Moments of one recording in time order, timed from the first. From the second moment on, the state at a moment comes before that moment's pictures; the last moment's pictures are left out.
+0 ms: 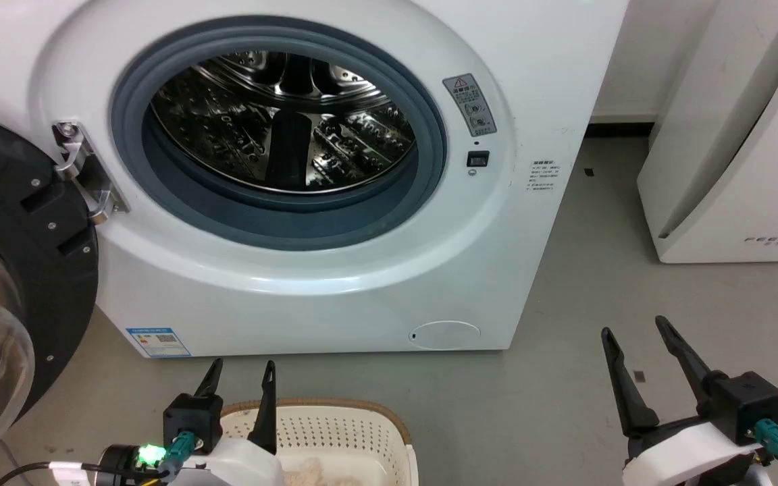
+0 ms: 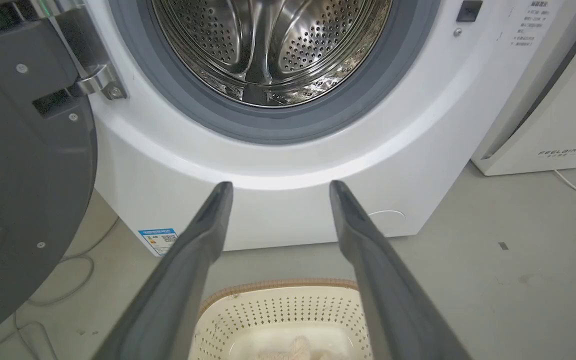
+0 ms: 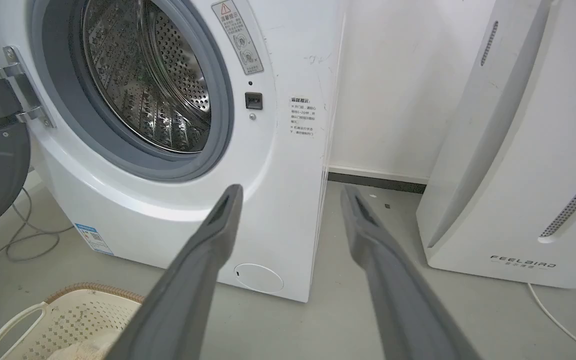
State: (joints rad) left arm 0.00 0.05 -0.05 0.15 -0.03 0.01 -0.06; right arm 0.01 -0.05 -0.01 -0.02 0.04 0.13 -0.07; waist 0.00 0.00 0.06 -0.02
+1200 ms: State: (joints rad) left arm -0.29 0.11 -0.16 0.73 -0.06 -0.07 -0.10; right arm -0.07 -0.05 -0.01 -0.09 0.07 0.13 -0.15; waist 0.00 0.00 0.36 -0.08
